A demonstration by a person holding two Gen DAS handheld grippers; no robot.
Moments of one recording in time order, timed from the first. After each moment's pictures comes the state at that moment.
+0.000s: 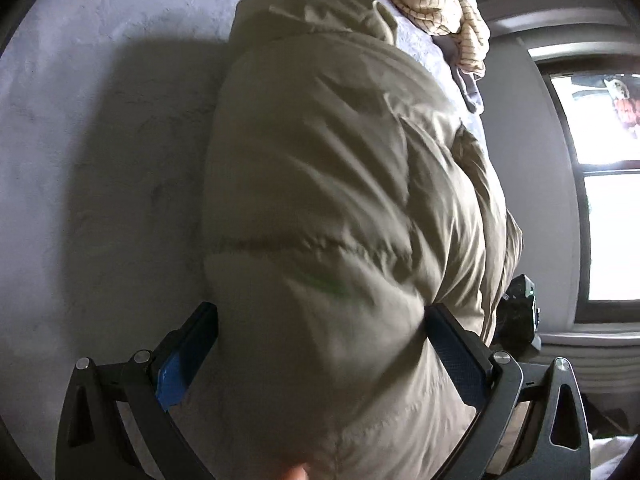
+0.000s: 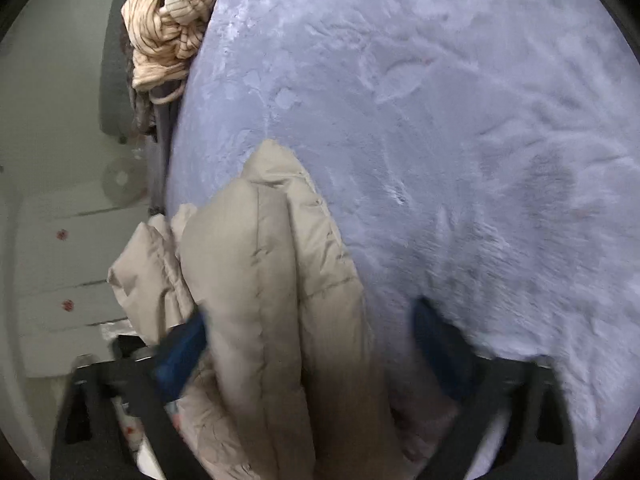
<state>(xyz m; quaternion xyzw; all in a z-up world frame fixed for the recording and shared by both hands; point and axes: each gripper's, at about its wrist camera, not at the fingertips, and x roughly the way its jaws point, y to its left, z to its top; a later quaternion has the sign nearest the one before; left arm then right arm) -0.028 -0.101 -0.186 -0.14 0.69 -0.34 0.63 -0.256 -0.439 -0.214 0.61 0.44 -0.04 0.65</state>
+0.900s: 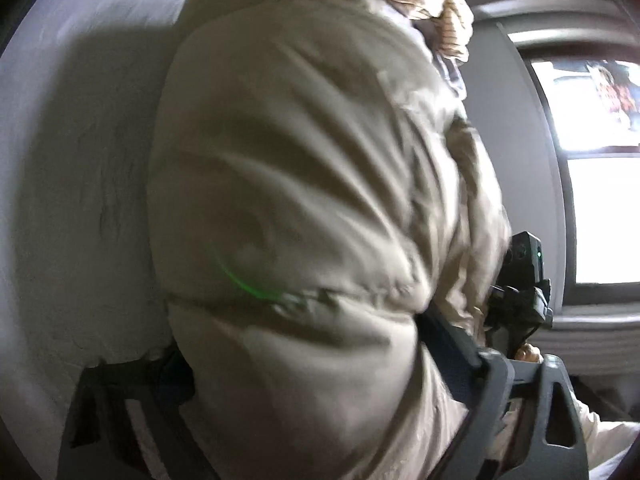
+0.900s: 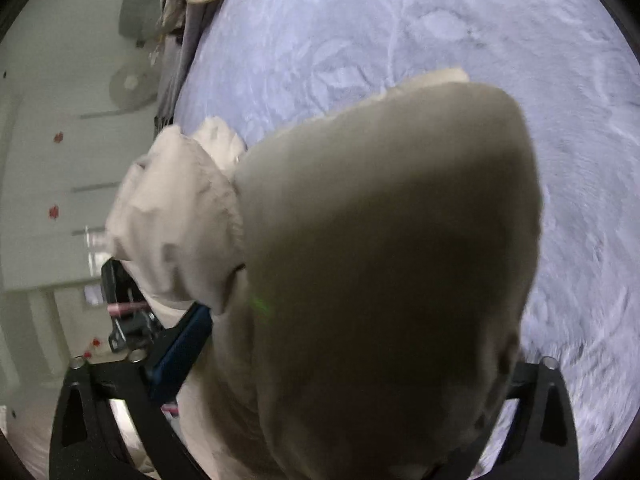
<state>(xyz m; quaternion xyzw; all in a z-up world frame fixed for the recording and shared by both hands) -0.006 -0.137 -0.199 -0.14 0.68 -0.39 0.60 -0.154 -0.388 -0.208 0.51 0.55 0.06 0.66</state>
